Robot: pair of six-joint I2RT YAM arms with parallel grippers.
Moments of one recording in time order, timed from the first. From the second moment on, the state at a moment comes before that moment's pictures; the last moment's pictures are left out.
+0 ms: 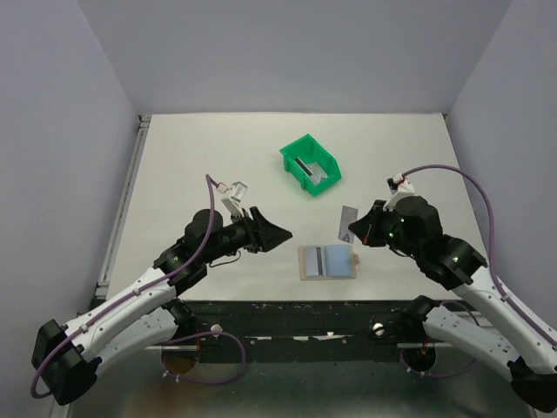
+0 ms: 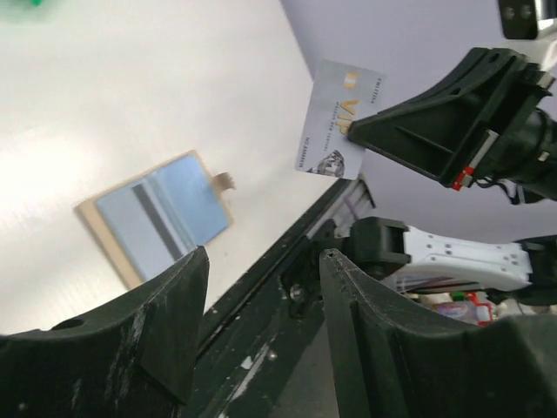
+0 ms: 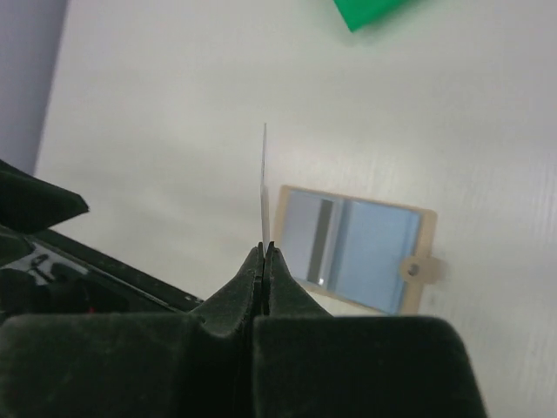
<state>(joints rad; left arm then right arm) -0.76 0.77 0.55 0.07 0.26 -0.90 0.68 0.72 0.82 -0.55 0.07 0.63</state>
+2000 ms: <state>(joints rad) -0.79 1.42 0.65 0.24 0.35 -0.78 0.60 1.30 0.80 -0.73 0.05 0.53</state>
